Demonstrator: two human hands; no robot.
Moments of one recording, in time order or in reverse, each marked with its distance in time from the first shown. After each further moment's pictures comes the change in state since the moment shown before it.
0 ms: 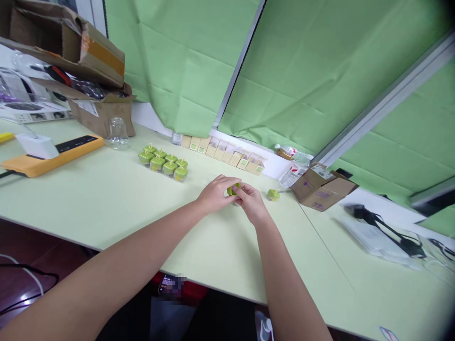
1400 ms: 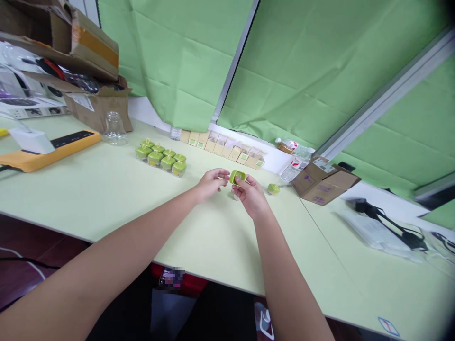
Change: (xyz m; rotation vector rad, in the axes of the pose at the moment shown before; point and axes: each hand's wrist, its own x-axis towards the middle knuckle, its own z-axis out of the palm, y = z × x) left_hand 0.008 -0.016 -0.004 -0.639 -0.016 -0.672; right_hand -0.002 -0.008 0.007 0.124 0.103 0.010
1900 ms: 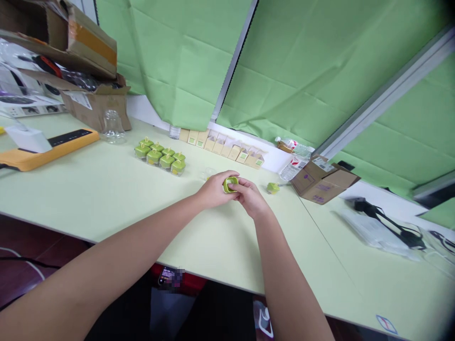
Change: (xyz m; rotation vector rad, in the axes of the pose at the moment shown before) left_hand -0.022 0.010 0.017 0.459 -0.020 0.439; right_hand -0.003 -0.001 -0.005 -0.165 -0.195 0.072
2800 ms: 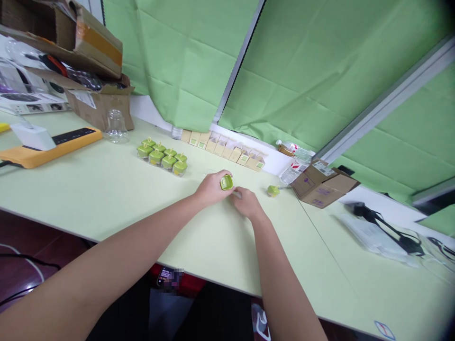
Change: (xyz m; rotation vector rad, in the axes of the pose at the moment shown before) left_hand 0.002 -0.009 -0.006 0.139 0.071 -0.101; right_hand 0.013 0.032 -0.024 -1.107 0.216 -0.143
